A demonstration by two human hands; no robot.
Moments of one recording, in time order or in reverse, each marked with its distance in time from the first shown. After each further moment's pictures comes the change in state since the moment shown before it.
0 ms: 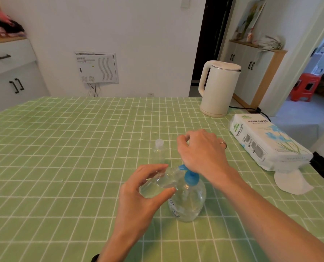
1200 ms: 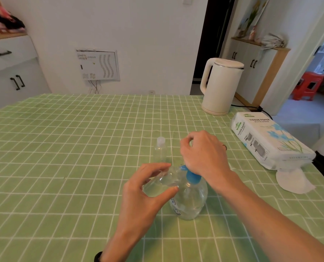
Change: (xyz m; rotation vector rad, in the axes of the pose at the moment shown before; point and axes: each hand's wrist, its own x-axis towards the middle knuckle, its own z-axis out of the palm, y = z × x) left_hand -0.002 -0.007 0.003 0.059 -0.003 -0.010; right_hand -0.009 0.000 0.002 0.026 0.012 0.017
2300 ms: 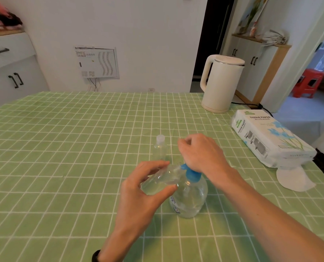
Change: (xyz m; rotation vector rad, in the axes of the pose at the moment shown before) left_hand 0.001 0.001 -0.002 0.013 0.014 -0.011; right_hand 0.007 0.004 0.003 0.076 -0.168 0.071
